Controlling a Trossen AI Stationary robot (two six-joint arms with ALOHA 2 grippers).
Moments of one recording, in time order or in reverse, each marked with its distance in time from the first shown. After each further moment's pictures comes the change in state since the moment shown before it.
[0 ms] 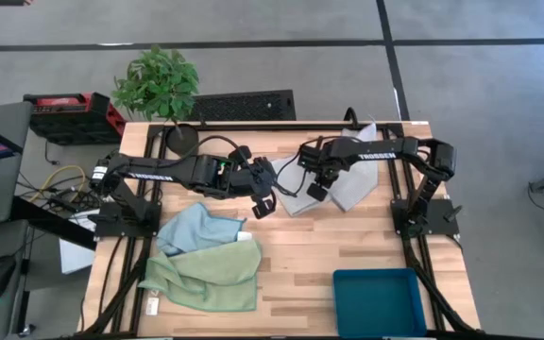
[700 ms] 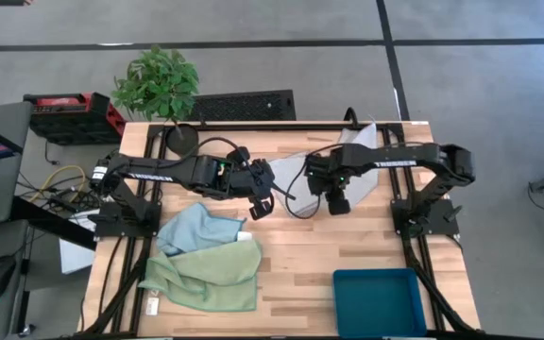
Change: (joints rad) left arm -0.003 0.000 0.000 -0.046 0.003 0.006; right arm 0.139 -0.154 0.000 -0.110 -0.137 -0.592
